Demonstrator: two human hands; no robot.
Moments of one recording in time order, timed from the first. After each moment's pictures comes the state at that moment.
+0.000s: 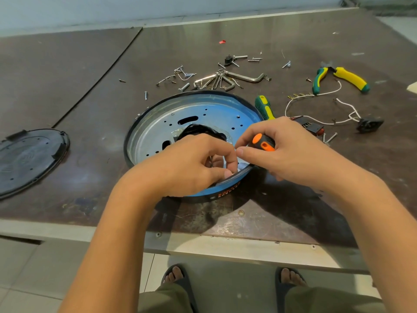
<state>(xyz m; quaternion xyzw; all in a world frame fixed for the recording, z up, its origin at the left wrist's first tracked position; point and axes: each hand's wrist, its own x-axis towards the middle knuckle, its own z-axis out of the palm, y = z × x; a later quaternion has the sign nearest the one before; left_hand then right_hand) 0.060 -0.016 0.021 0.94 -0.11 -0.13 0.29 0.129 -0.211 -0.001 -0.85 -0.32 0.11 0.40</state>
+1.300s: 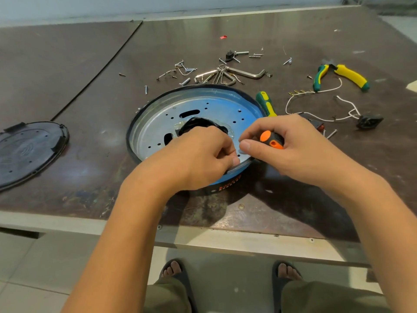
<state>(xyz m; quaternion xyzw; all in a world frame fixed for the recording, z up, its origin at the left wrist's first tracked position) 0.065 -0.028 0.016 0.97 -0.06 -0.10 0.24 0.125 -0.219 -0.007 -0.83 -0.36 0.05 0.42</state>
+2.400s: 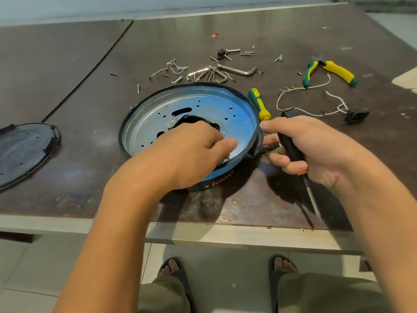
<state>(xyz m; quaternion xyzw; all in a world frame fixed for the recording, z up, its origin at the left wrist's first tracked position) 0.056 -0.030 0.025 0.97 -0.03 -0.09 0.23 0.131 -0.235 -0.008 -0.67 -0.01 0.32 0.67</state>
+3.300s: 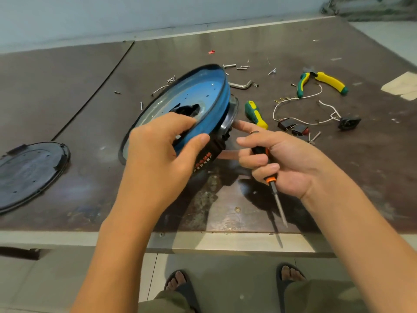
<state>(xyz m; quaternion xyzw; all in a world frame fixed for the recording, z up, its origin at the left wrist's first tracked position) 0.025 -0.016 0.030 0.91 -0.05 0.30 0.29 0.118 -0.206 -0.003 -0.41 -0.01 0.43 0.80</state>
